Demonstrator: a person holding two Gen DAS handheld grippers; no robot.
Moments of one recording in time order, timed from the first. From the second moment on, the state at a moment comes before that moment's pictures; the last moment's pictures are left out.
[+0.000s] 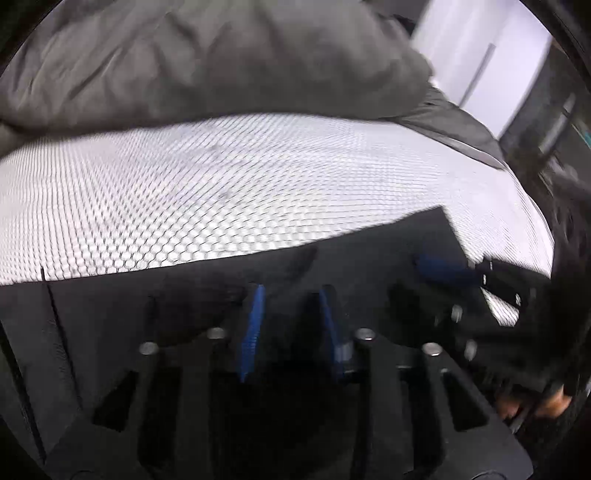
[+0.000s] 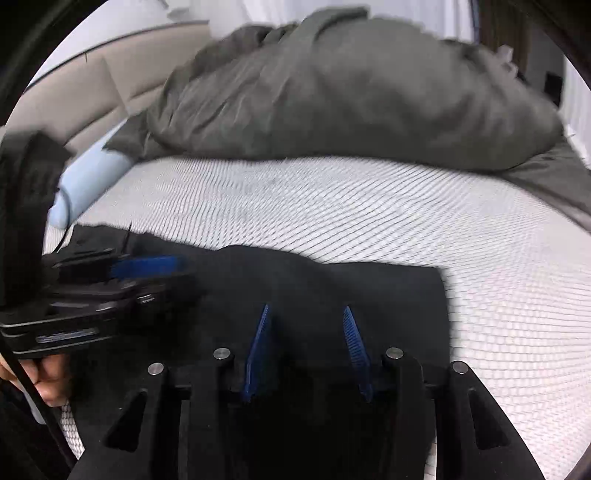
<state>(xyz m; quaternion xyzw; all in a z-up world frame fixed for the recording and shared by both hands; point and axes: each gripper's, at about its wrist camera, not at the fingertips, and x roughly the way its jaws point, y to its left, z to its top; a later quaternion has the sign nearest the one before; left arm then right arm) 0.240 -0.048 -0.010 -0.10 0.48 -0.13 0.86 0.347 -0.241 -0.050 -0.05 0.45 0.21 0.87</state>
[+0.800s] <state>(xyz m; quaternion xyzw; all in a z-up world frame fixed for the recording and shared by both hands) 0.125 -0.023 0.033 -0.08 0.43 -0.09 0.90 0.246 -0.247 -0.021 -0.07 0.43 0.19 0.88</state>
